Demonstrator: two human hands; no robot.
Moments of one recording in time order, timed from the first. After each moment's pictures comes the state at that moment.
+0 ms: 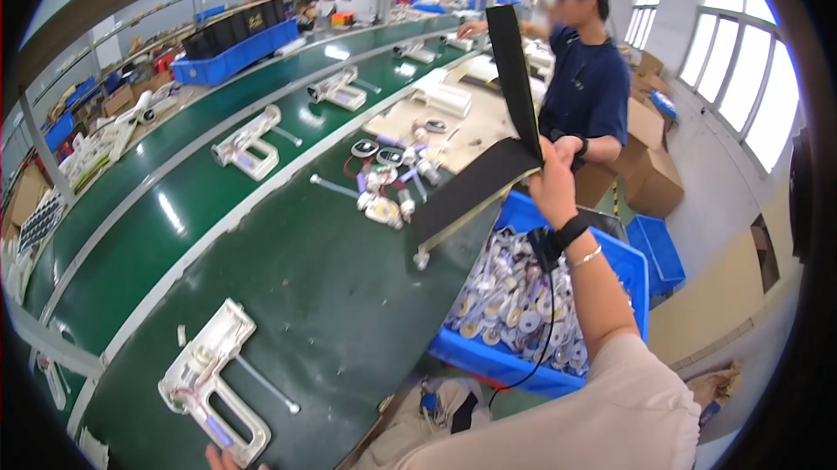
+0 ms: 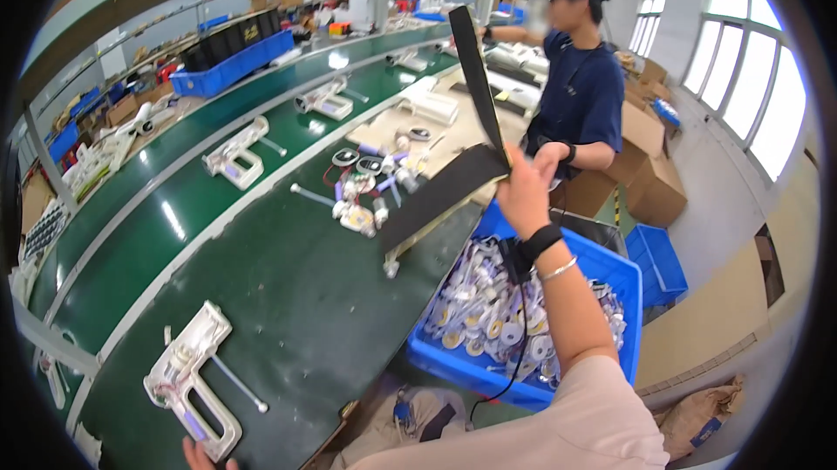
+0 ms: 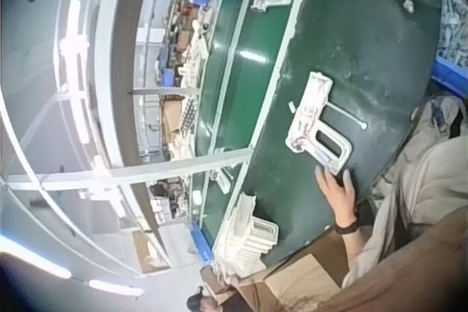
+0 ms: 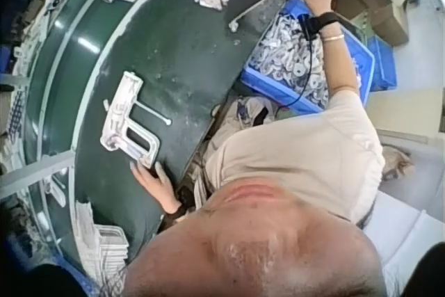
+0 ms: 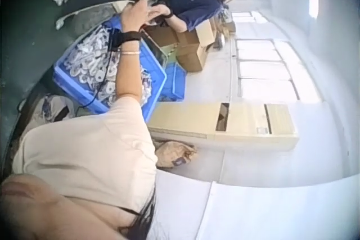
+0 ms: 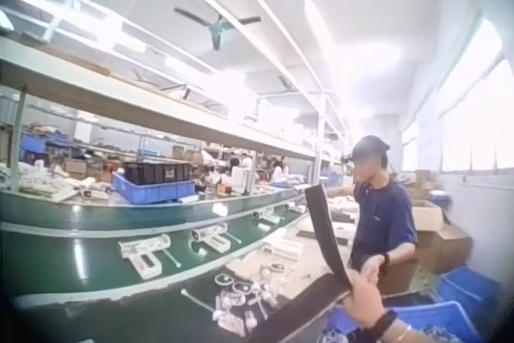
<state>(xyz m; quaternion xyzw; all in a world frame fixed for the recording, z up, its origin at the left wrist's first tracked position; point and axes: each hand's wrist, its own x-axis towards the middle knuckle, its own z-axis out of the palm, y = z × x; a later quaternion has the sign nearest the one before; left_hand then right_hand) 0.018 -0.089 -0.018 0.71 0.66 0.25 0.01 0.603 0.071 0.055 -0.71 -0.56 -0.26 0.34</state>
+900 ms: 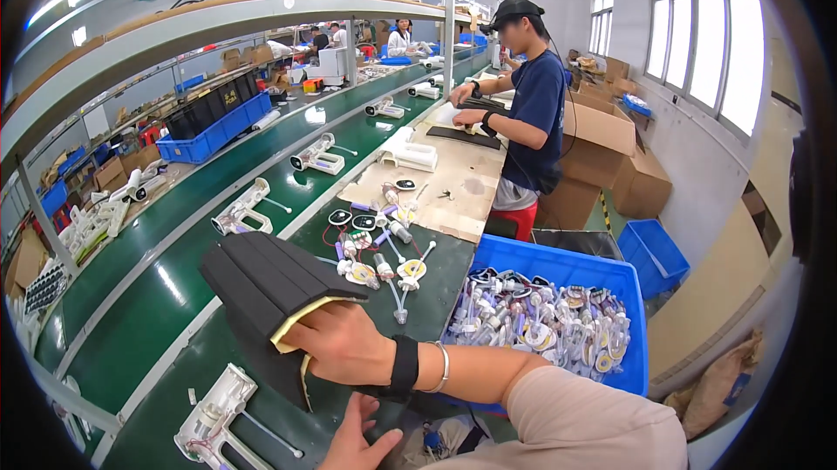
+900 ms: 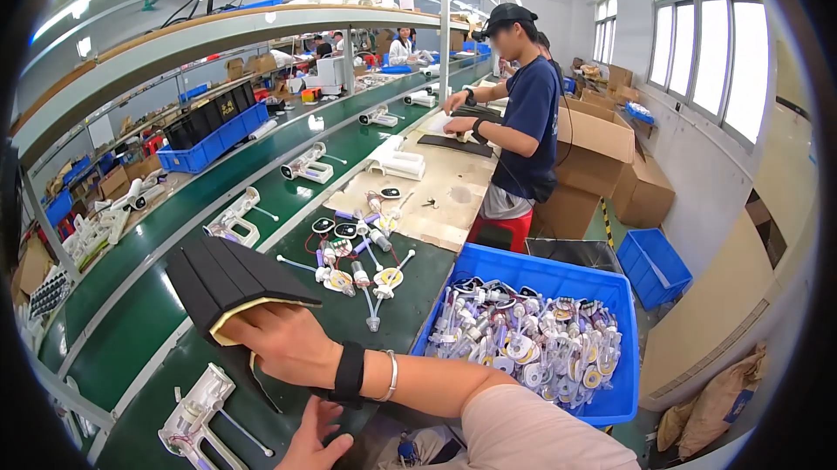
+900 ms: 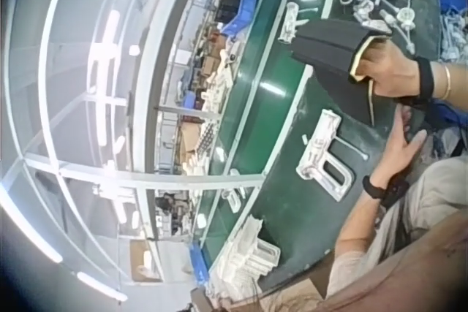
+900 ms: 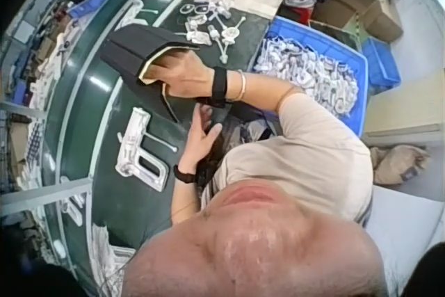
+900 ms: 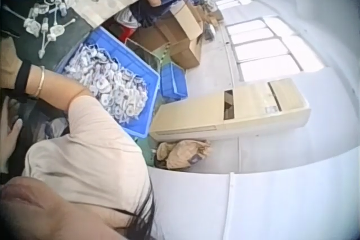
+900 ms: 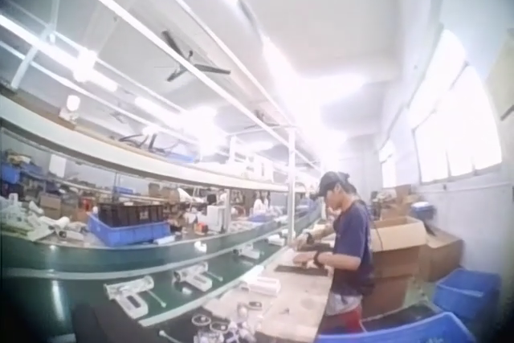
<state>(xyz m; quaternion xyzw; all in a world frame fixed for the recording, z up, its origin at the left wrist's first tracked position) 0.191 0.012 -0.009 0.69 0.29 0.26 0.61 0.340 0.089 0.088 -0.35 -0.77 -0.14 0.51</state>
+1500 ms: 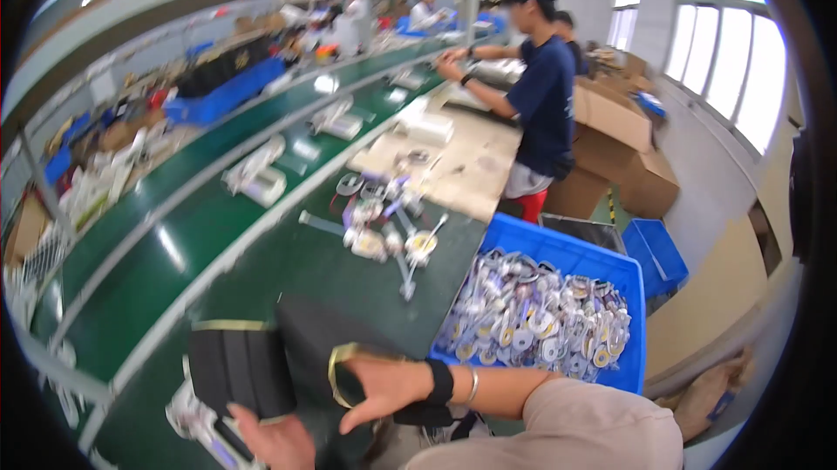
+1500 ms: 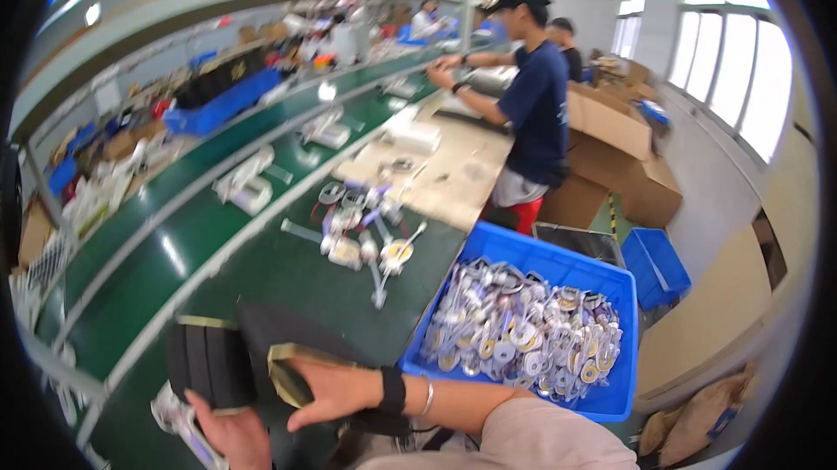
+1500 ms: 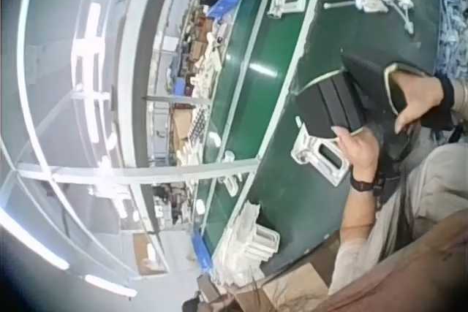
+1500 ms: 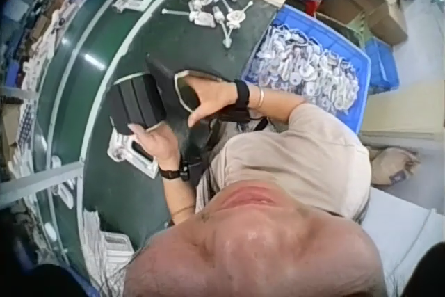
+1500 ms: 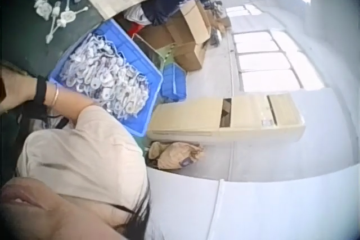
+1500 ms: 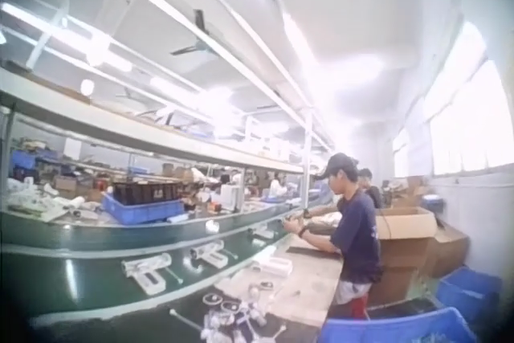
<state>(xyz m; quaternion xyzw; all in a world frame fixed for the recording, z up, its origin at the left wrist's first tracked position) 0.163 0.022 0.030 0.25 0.13 0.73 0.62 0.346 0.041 0.024 -0.36 -0.81 0.38 0.26</state>
